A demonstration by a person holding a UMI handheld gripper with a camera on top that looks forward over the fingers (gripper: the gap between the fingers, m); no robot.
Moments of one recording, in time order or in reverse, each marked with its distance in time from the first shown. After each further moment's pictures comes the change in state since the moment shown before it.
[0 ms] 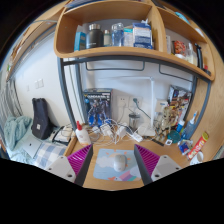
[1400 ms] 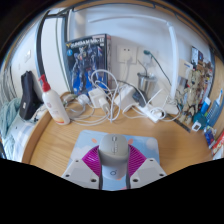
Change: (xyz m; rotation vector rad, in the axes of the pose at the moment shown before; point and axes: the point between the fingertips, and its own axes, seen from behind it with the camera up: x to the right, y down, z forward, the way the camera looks) arm 0.027 0.157 0.244 -0.188 -0.031 -0.037
